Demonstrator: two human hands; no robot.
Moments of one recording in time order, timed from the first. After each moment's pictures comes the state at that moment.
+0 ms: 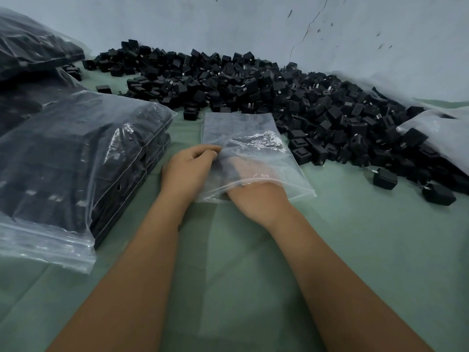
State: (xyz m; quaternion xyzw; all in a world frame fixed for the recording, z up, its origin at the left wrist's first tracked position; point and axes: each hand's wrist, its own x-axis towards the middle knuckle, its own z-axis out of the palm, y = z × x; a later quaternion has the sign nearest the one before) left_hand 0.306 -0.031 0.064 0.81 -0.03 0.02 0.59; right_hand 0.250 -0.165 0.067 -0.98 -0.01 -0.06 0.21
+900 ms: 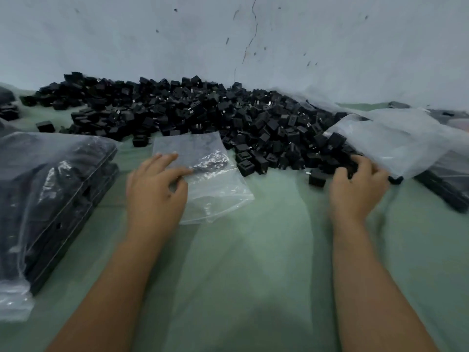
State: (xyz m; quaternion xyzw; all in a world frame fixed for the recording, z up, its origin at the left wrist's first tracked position) left_hand 0.263 -0.060 0.082 0.86 -0.22 0.27 0.36; right_hand 0.182 -0.367 0.081 -0.73 0.41 -0.47 0.28
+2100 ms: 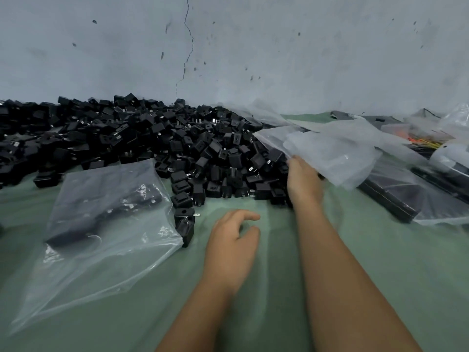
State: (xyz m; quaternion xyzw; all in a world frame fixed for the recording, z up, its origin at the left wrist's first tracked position) left_hand 0.213 -0.259 0.057 0.76 -0.26 -0.08 0.59; right_hand 0.233 -0.449 0.097 -0.75 0.43 -0.31 0.40
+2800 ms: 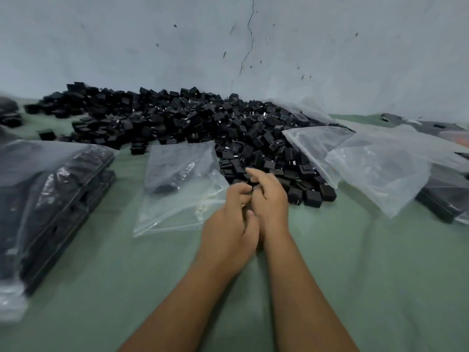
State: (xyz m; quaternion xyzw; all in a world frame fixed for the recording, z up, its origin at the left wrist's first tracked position) left_hand 0.183 -0.155 0.074 0.80 -0.29 0.12 0.52; right_hand 0.210 -0.267 0.071 -0.82 0.13 -0.34 0.44
